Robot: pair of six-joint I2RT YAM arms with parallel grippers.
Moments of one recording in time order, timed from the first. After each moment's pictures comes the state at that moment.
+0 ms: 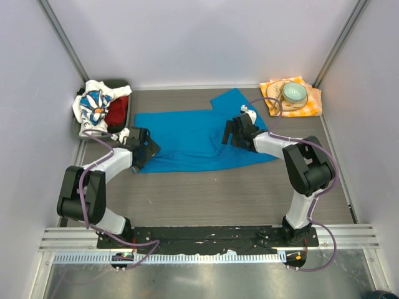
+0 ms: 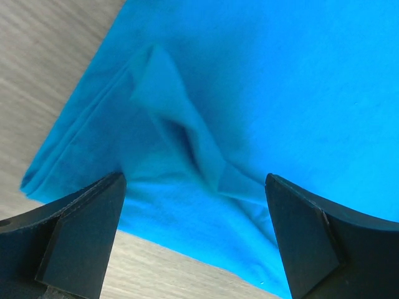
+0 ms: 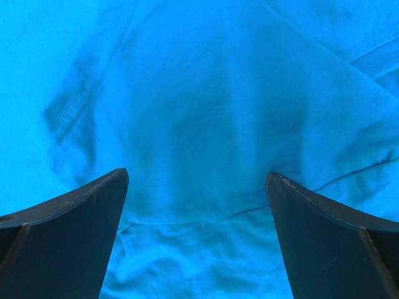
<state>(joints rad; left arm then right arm) -0.21 1.53 0.81 -0.29 -0.21 -0.96 0.43 1.83 1.06 -0.08 0.22 0.54</state>
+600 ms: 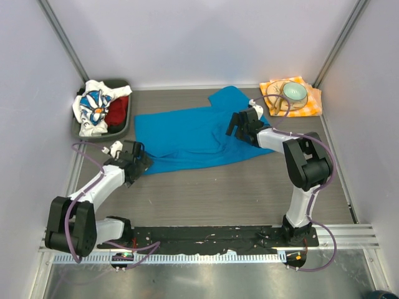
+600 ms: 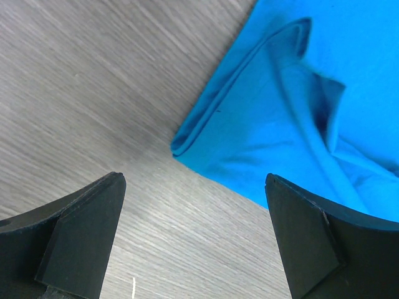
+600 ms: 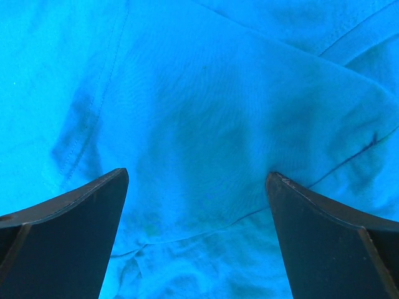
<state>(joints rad) -0.21 1.24 0.63 -0.45 -0.29 -0.96 0.35 1.89 1.11 0.01 0.20 0.58</state>
